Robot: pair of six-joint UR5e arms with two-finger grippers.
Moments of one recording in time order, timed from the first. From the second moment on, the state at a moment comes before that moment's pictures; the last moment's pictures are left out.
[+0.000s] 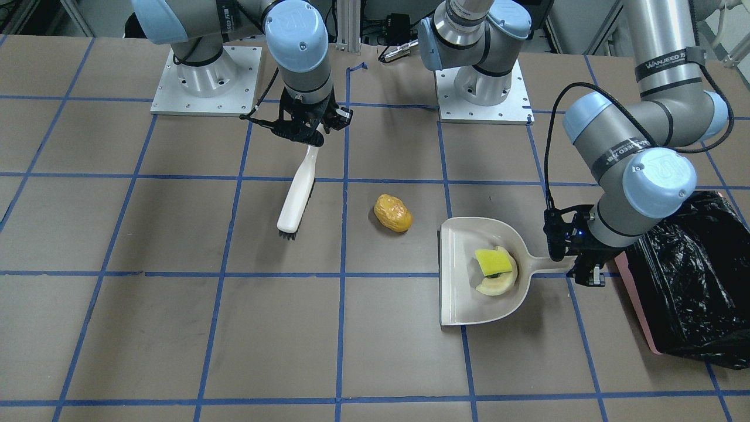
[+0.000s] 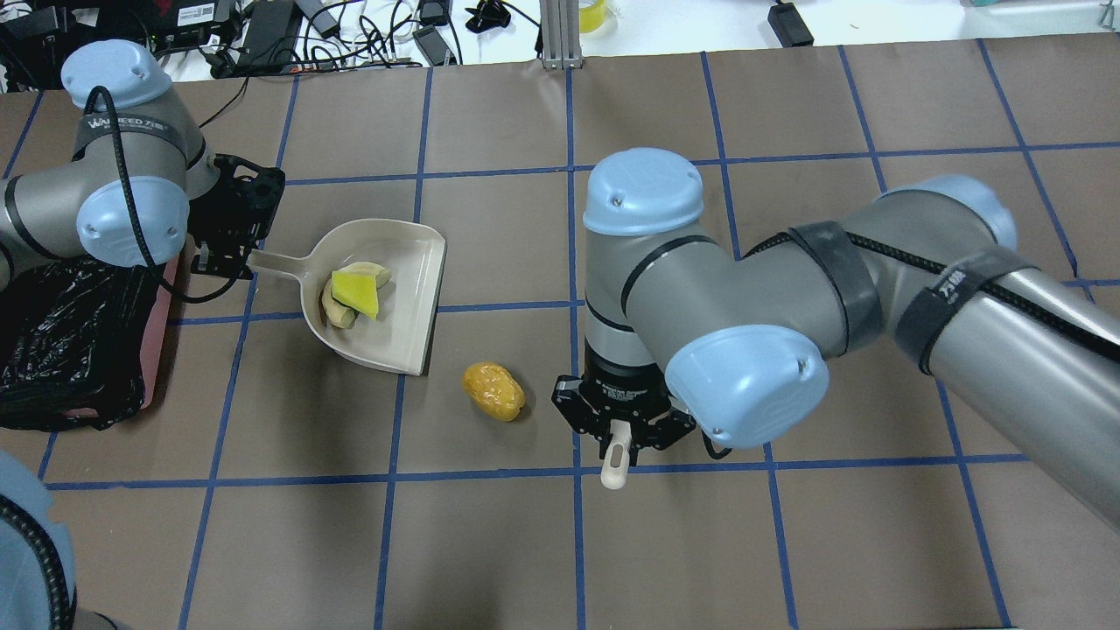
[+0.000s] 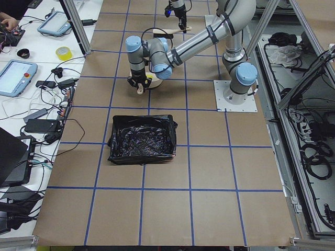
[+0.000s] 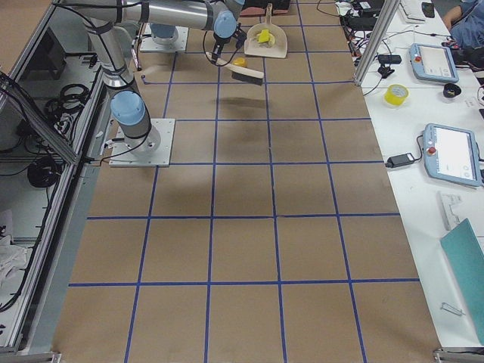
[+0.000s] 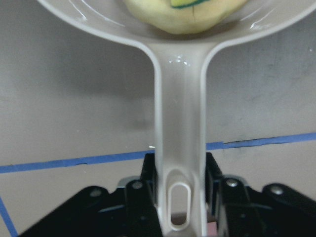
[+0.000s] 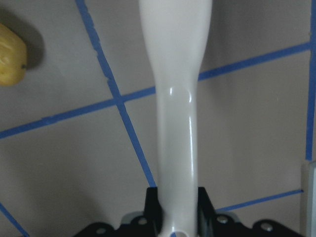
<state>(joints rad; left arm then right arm) -1.31 -1.87 -1.80 -1.04 1.73 1.90 1.99 -1.55 1.93 -1.66 -1.41 0.71</state>
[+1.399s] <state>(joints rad) -1.31 -1.73 -2.08 -0.90 1.75 1.82 2.27 -1.22 1.81 -2.04 -1.35 0.95</state>
